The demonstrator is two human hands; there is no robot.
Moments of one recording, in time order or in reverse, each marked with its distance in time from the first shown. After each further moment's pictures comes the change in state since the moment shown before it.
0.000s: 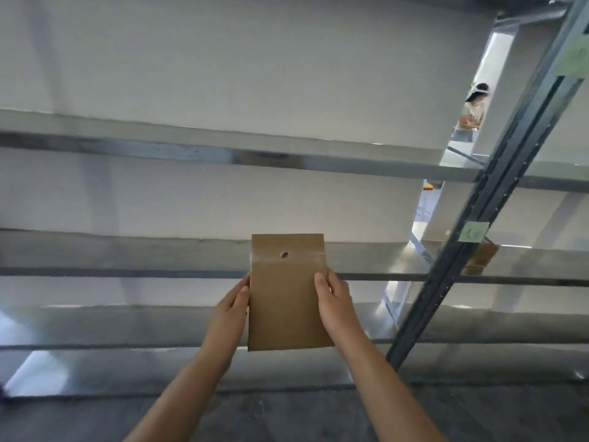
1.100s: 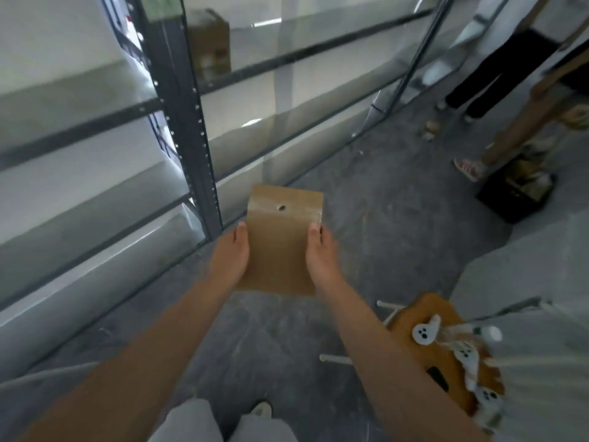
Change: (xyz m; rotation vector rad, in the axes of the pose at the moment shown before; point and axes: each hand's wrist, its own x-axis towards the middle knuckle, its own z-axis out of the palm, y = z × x) left_hand -0.144 -0.136 0.479 0.582 -0.642 -0.114; right_hand -0.093 0.346 -0.336 0.077 0.645 0.588
